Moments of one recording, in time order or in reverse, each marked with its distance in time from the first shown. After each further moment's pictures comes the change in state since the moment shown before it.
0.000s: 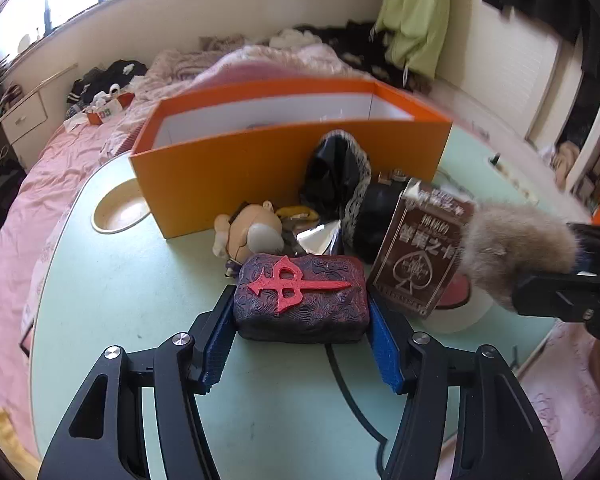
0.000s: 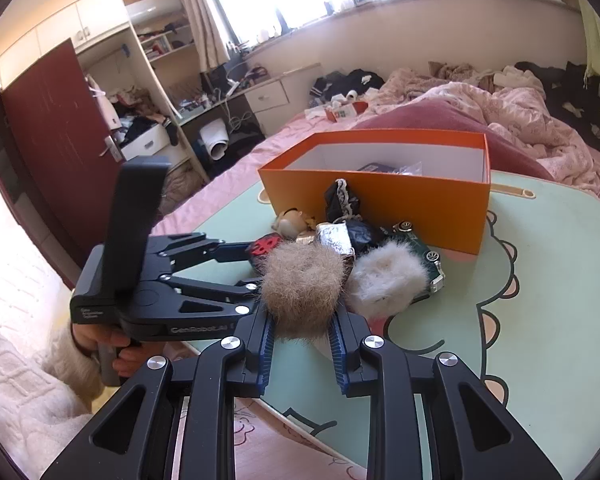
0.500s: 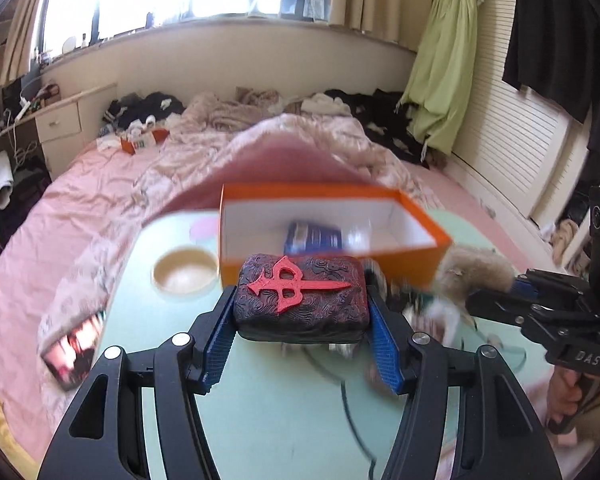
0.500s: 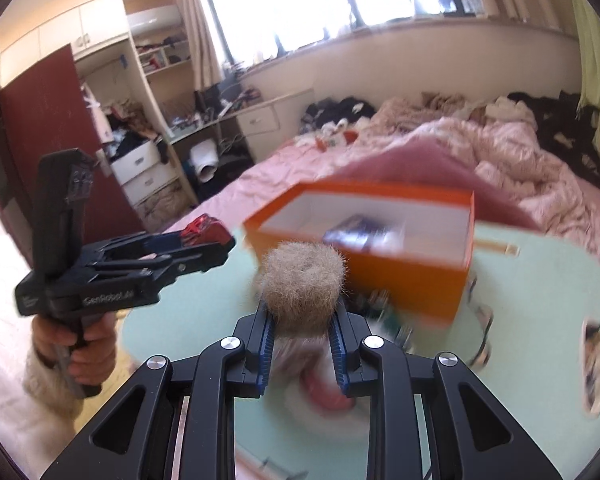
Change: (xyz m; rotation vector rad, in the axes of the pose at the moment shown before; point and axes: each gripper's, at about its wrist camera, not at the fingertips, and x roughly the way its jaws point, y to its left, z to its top) left arm -0.056 0.032 0.048 -0.112 -0.198 0.034; right arm -0.004 -0.009 0.048 -0.041 -0.089 -0.075
